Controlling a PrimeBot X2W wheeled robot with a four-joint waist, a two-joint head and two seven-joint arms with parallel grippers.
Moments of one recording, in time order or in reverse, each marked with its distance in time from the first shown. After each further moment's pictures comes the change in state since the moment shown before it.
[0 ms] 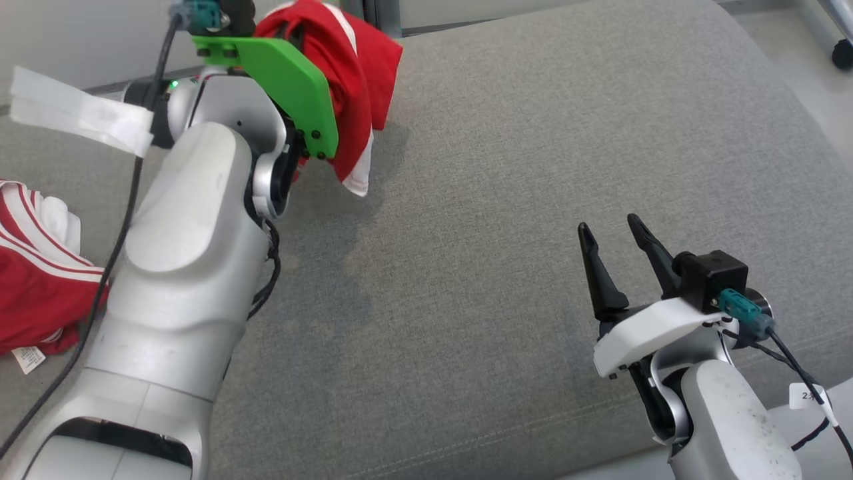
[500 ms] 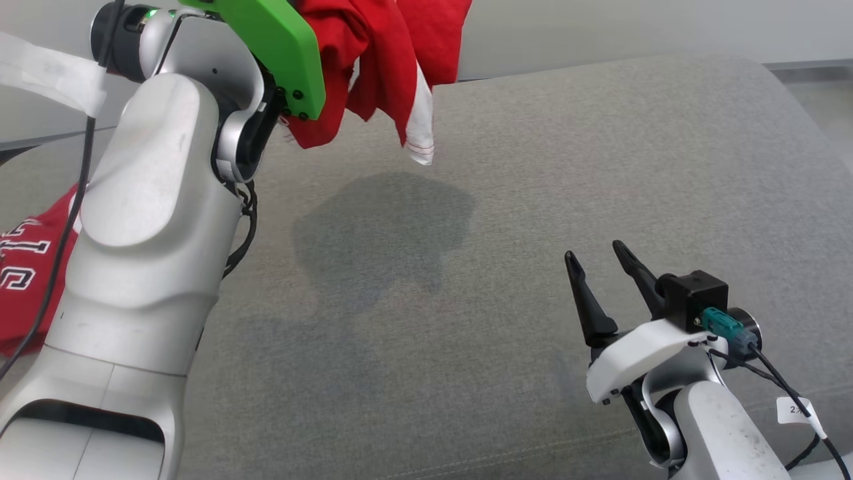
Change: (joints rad) left arm -0.053 0.041 0.001 -0.092 0.003 -0.120 0.017; right arm 0.046 0.001 0.021 -0.011 -0.020 0.000 0.036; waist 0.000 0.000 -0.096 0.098
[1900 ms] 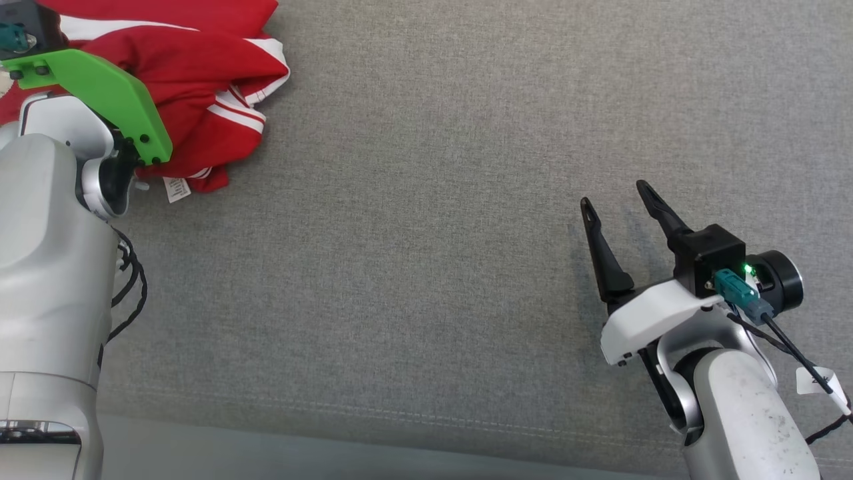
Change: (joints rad) left arm 0.031 0.142 0.174 0.325 -0.024 0.060 0.065; right arm -0.036 0.001 -0.032 -0.213 -0.189 0.000 0.131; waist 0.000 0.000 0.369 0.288
